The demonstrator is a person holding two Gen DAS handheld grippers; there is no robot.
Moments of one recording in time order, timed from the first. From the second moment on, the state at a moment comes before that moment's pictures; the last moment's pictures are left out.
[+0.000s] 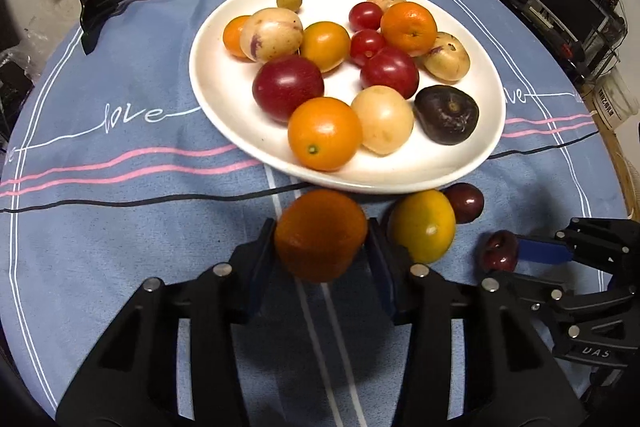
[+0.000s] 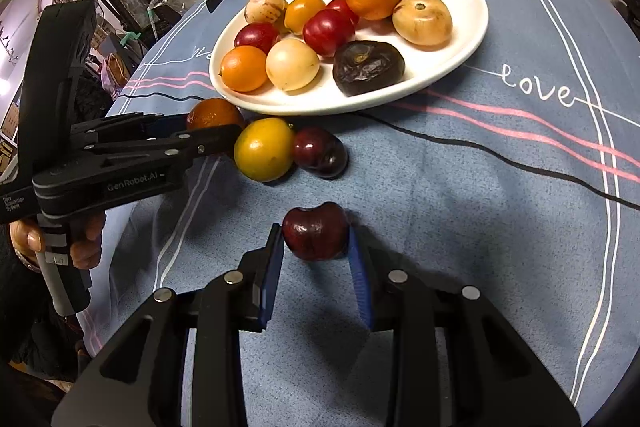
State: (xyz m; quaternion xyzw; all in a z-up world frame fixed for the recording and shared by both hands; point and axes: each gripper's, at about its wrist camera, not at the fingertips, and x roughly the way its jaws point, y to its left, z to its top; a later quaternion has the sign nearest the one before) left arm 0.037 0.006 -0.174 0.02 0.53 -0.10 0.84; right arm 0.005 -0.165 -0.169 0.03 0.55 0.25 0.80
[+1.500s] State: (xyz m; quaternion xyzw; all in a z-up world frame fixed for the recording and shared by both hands) left arm -0.035 0.029 -0.105 0.02 0.49 -0.03 0.87; right arm -0.042 -0.169 -0.147 0.03 0.52 0.26 0.81
